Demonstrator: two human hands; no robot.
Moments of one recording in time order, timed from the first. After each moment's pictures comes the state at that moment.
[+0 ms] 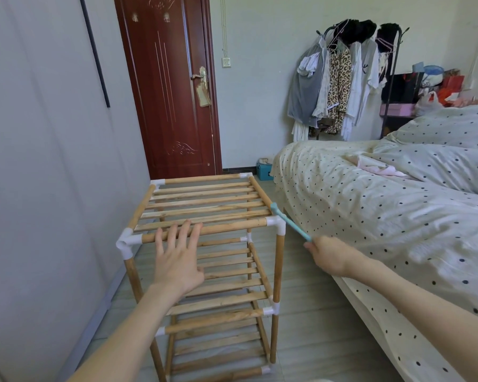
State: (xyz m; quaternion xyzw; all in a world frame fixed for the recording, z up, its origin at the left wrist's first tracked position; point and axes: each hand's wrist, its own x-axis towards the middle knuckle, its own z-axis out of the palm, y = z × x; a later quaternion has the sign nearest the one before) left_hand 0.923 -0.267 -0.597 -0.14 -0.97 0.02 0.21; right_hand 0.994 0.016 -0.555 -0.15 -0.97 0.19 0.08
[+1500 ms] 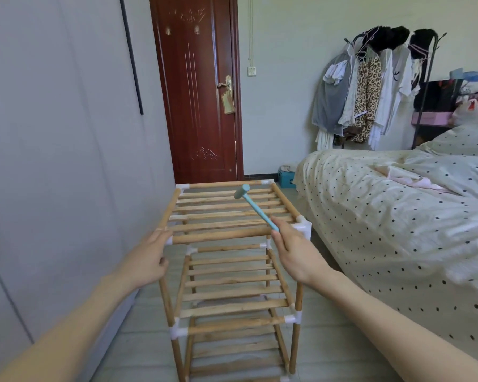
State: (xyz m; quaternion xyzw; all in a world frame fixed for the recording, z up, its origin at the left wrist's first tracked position) left_hand 0.914 -0.372 -0.568 -0.15 -0.98 -0.10 0.12; right_hand 0.969 -0.065 -0.561 0.12 -0.92 0.32 0.20
